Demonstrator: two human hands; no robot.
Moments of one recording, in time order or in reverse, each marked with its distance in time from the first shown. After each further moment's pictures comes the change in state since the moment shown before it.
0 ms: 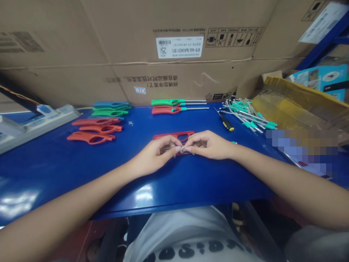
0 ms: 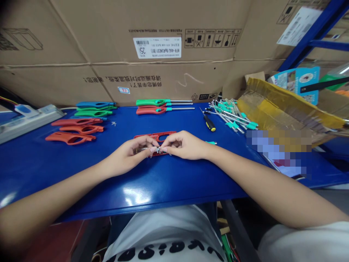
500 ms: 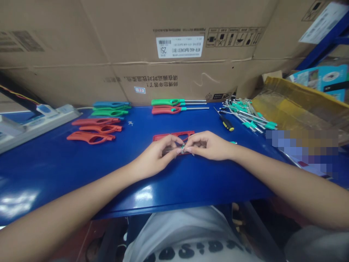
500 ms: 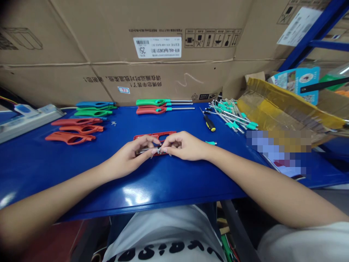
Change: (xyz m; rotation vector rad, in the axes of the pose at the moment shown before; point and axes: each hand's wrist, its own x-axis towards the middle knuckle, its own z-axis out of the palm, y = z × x) left_hand -0.001 -0.006 0.004 0.063 0.005 0.072; right_hand 0.000 -0.002 0.001 -0.006 0.008 -0.019
